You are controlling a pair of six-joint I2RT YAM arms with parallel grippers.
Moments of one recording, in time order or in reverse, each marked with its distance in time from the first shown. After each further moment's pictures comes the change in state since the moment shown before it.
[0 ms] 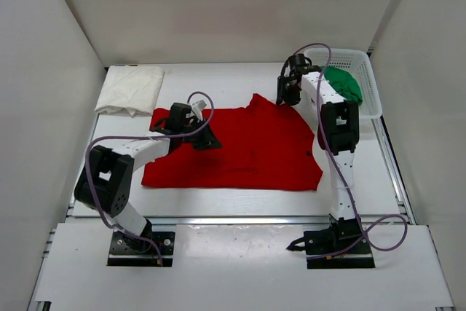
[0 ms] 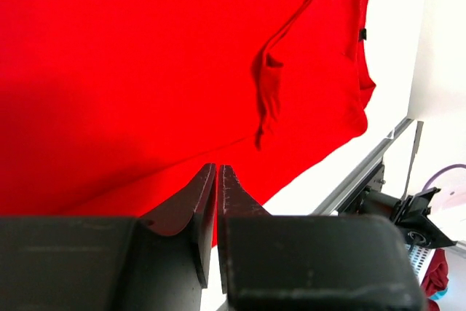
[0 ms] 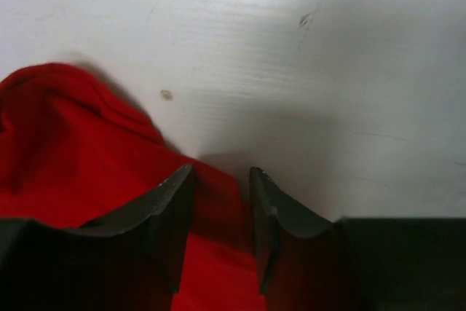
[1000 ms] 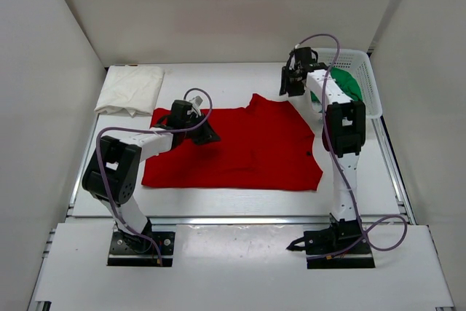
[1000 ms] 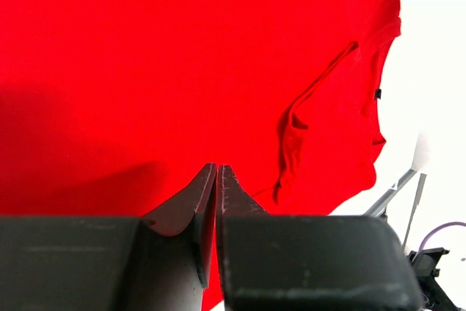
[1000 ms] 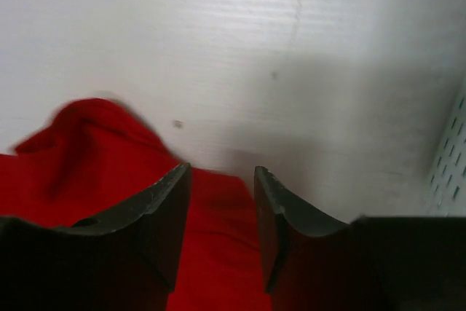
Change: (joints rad) left arm 0.021 0.115 0.046 0.091 -0.096 -0.066; right arm -0.003 -0.114 -0.060 0.149 -0.003 -0.019
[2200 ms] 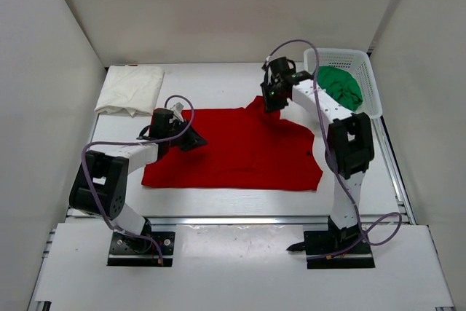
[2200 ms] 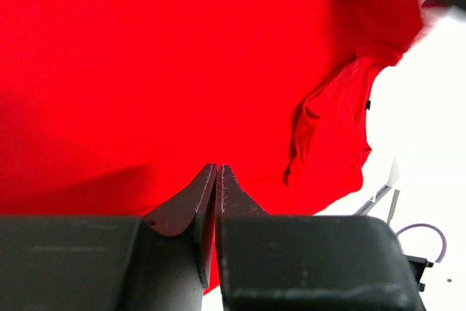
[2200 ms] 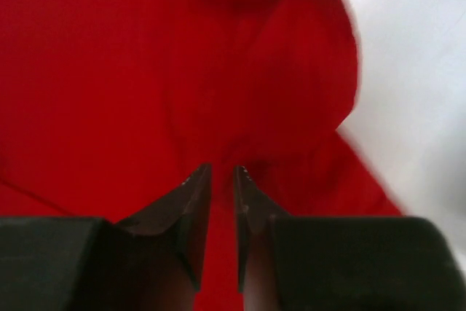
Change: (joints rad) left arm 0.108 -0.135 -0.185 0.087 0.045 -0.054; right arm 0.186 -0.279 -0.278 -0.119 0.023 -0.048
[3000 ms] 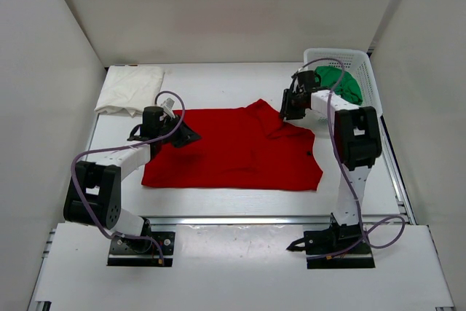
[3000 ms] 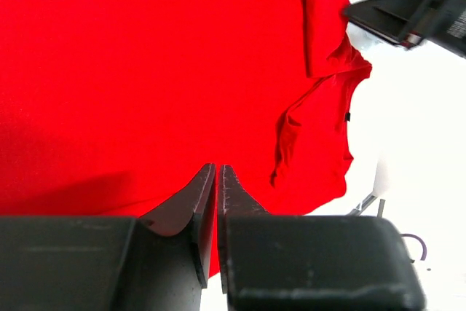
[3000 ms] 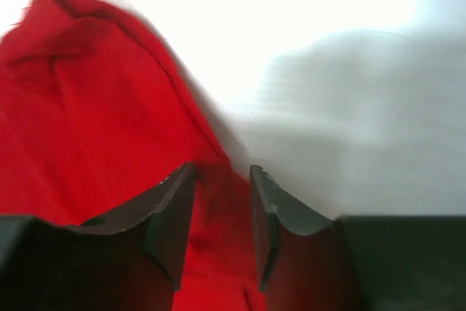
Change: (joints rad) left arm 0.076 -0.098 -0.007 -0.040 0.029 0.005; right arm -0.188 -0.007 -0.304 0.327 -0.089 0.124
